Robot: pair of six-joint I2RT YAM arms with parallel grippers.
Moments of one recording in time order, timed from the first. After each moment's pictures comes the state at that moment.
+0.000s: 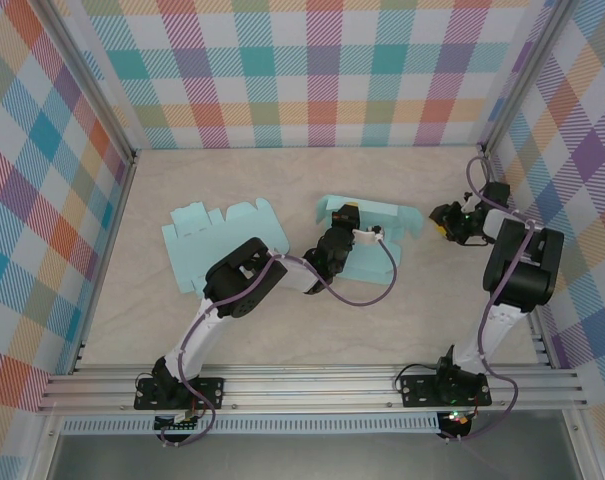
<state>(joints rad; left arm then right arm) -0.89 2.35 1.35 1.02 -0.56 1.47 -0.30 1.93 1.17 -0.31 -0.66 0.47</state>
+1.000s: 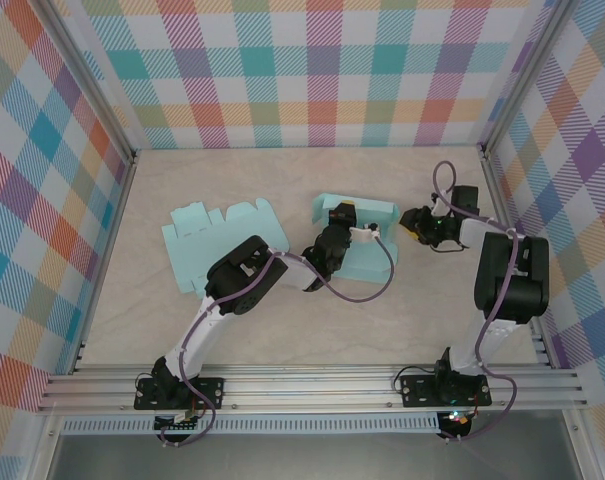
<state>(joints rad) -0.86 2.38 1.37 1.02 -0.56 1.47 -0.12 1.77 0.99 -0.19 -0.68 0.49</state>
